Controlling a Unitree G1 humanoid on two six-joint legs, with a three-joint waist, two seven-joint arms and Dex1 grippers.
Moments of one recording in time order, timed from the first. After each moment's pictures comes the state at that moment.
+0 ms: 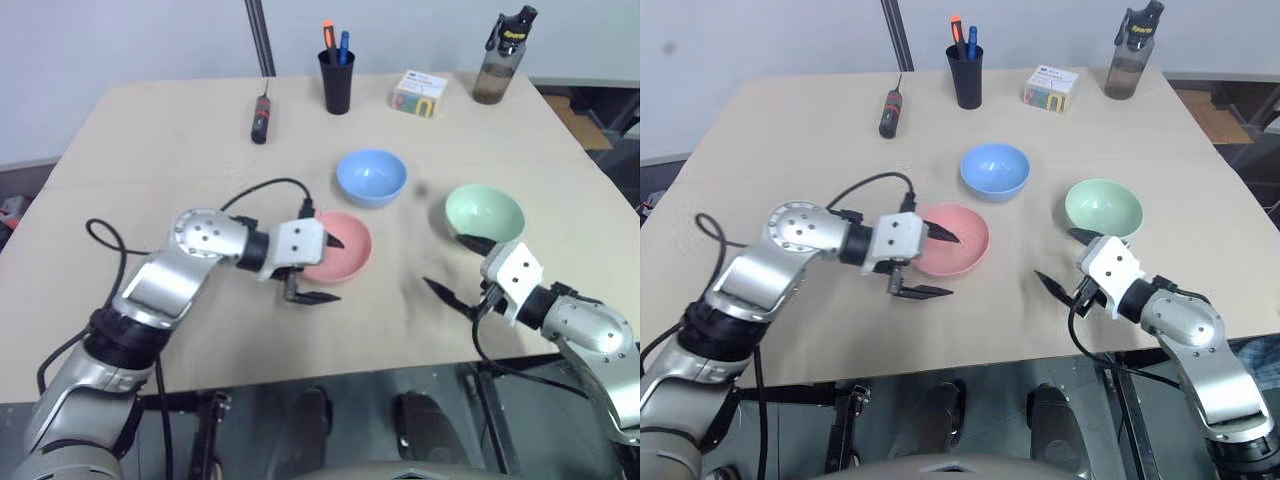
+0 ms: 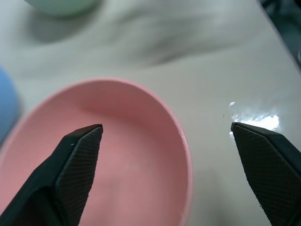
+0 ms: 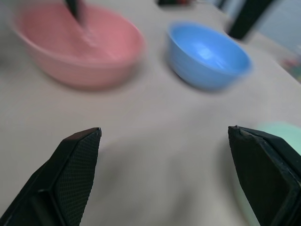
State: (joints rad) left arm -0.51 0.81 -0.16 -0.26 -0.28 0.36 -1.22; right arm -0.02 -0.64 0.00 -0.58 0.16 0.46 0.56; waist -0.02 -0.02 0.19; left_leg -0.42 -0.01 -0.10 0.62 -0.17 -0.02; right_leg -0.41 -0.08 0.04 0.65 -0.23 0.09
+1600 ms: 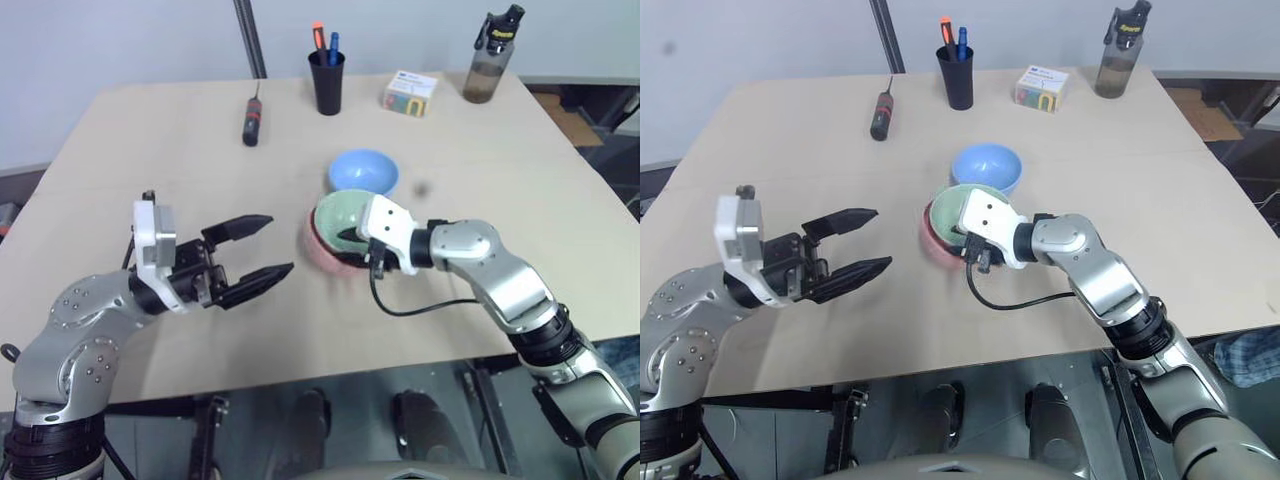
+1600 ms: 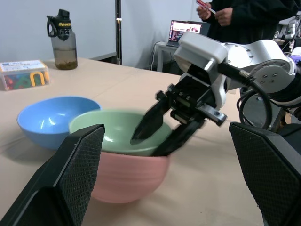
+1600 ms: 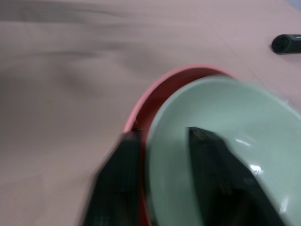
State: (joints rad) left arm -0.05 0.72 0.36 -0.42 -0.84 0.46 -1.04; right arm -0.66 -0.40 0.42 -0.26 0.14 0.63 0.84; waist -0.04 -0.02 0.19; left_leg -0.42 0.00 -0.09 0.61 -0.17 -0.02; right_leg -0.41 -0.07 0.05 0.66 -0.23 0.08
